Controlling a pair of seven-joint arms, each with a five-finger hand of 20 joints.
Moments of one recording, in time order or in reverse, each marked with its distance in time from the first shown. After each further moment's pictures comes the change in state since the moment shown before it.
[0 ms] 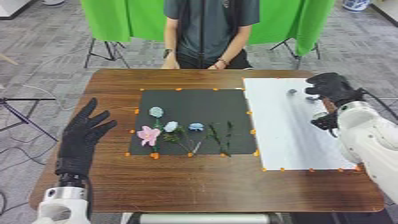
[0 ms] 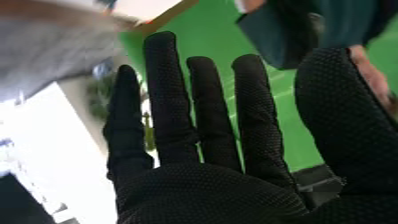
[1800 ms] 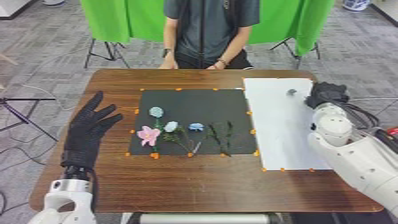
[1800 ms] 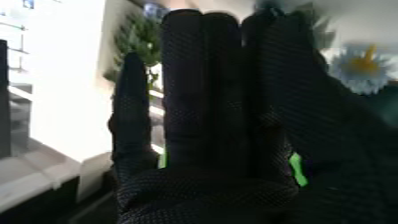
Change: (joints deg) left arm -4.1 1.4 2.3 0.9 -1.1 -1.2 0.4; right arm 16.4 -8.3 -19.9 19.1 -33.3 -9.3 11.6
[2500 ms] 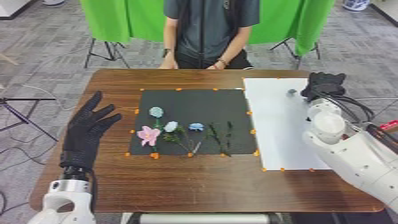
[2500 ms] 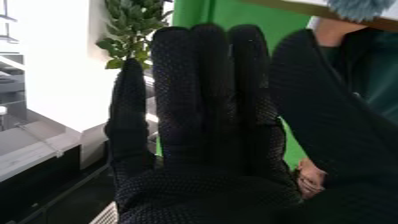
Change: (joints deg) left arm 0.4 -0.1 -0.3 -0.1 -0.1 0.1 0.2; right arm 4.4 0.3 -6.2 -0.1 -1.5 6.1 3.5
